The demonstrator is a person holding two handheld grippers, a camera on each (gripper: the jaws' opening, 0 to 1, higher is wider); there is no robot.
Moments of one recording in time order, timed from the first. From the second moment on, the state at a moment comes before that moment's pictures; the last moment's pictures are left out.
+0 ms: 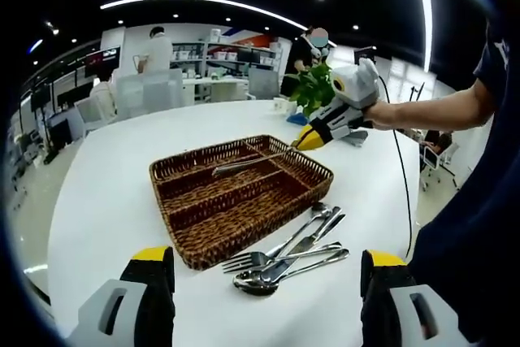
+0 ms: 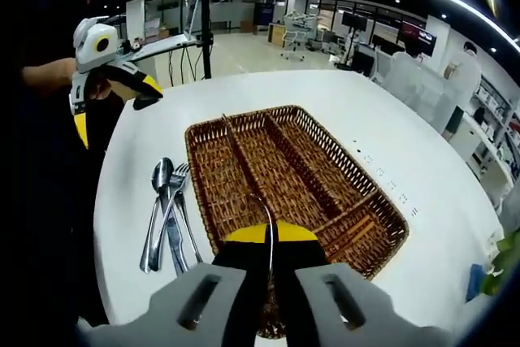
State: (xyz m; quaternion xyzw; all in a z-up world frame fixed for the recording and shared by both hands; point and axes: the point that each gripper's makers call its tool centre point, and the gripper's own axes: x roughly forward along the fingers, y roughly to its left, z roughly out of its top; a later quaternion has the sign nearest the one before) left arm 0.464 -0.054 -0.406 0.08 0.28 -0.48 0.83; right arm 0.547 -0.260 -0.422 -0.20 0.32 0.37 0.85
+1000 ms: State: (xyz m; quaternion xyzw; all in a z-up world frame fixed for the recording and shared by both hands) left arm 0.468 -0.043 -0.407 0.09 0.30 -0.46 0.83; right arm 0.625 -0.239 -0.499 -0.17 0.41 0.37 0.82
